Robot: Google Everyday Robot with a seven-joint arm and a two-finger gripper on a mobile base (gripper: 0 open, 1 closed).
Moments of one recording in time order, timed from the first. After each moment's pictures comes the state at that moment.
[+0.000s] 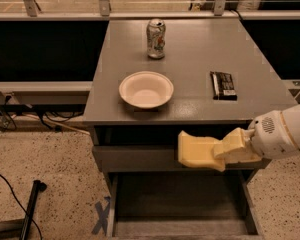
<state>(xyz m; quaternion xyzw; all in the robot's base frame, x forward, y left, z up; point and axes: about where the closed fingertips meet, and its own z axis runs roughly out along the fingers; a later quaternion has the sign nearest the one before) 0.418 -0.167 0.802 -0.93 0.03 -0.08 0.36</state>
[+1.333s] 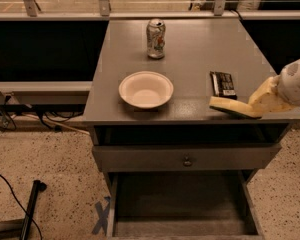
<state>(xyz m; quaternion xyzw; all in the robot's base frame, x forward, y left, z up) 0.521 -0.266 0.858 -0.94 0.18 -0.16 0.23</state>
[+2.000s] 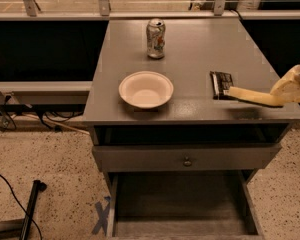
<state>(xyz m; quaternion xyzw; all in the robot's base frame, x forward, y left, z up) 0.532 -0.318 0.886 -0.92 0.25 -0.22 0.20</state>
